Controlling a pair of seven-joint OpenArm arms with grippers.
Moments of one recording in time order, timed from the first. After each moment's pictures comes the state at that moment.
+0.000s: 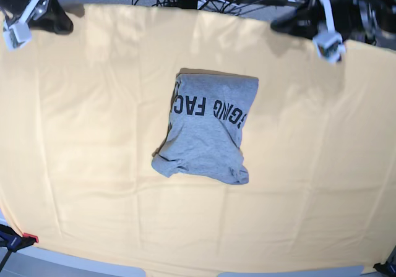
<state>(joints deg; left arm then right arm) 38.8 -31.9 -31.5 135.0 -87.4 -39.3 81.3 -45.2 13.6 54.6 133.2 78.3 41.8 -82.5</state>
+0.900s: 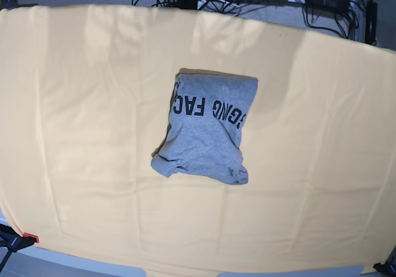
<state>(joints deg) 39.5 -26.5 -6.4 73.2 -51.8 -44.2 56.3 -41.7 12.9 15.4 70.1 33.1 41.6 -50.4</state>
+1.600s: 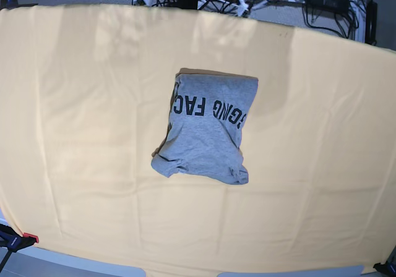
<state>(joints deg) 11.7 -9.9 21.1 28.1 -10.9 -22.4 -1.0 -17.5 4.2 -4.0 37.3 -2.4 24.1 -18.0</state>
